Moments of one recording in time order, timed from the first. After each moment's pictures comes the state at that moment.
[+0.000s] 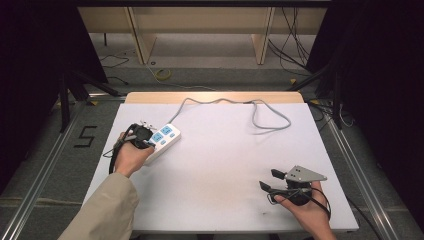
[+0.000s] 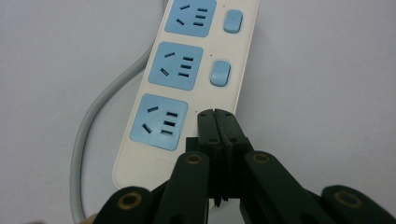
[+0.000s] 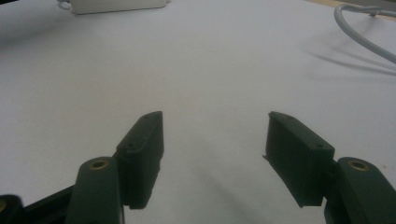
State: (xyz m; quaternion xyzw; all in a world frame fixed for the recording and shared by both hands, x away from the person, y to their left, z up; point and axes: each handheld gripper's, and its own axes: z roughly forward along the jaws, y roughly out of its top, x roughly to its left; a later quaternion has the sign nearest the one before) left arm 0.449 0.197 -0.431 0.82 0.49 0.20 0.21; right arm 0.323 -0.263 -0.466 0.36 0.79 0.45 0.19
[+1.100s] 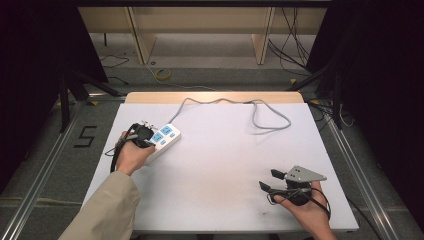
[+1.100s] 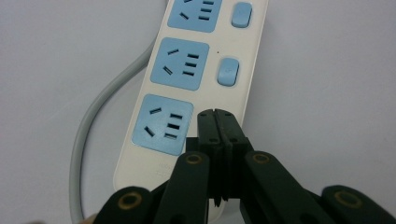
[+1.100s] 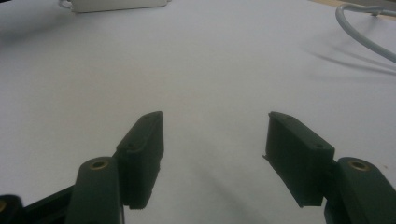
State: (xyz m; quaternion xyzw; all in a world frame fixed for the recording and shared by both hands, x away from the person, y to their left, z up) left arm 0.457 0.196 -0.437 0.83 0.49 0.19 0.20; right arm 0.324 -0.263 -0.466 0.36 0.80 0.45 0.19
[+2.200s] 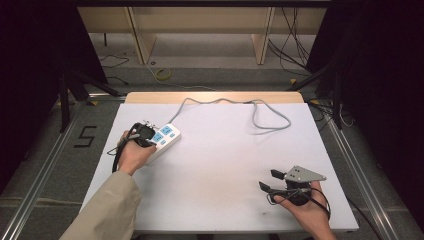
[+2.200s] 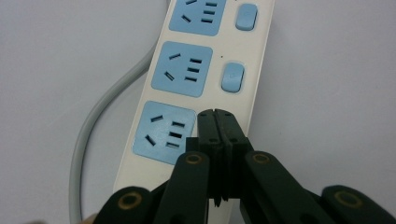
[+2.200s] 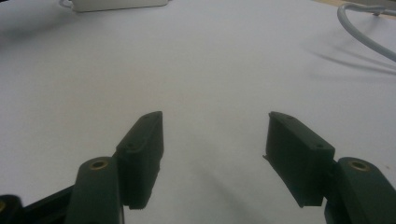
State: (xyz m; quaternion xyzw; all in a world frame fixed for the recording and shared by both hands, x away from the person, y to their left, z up) left arm 0.462 0.193 -0.442 0.83 0.49 0.20 0.20; right arm 0.324 -0.262 -0.466 0.36 0.80 0.45 0.19
